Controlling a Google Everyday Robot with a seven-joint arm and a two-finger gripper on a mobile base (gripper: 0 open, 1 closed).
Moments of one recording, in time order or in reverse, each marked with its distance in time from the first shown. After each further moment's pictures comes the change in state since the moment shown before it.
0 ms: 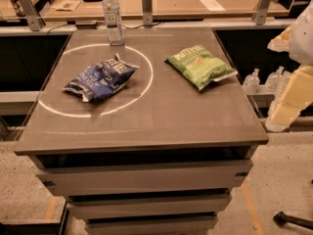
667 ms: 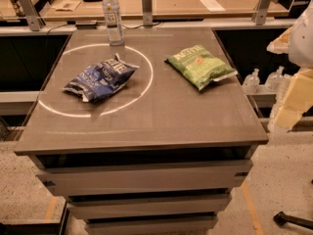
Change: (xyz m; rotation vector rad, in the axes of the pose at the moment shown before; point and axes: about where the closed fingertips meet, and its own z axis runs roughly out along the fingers) arm 0.003 0.002 0.003 -0.007 0.026 -0.028
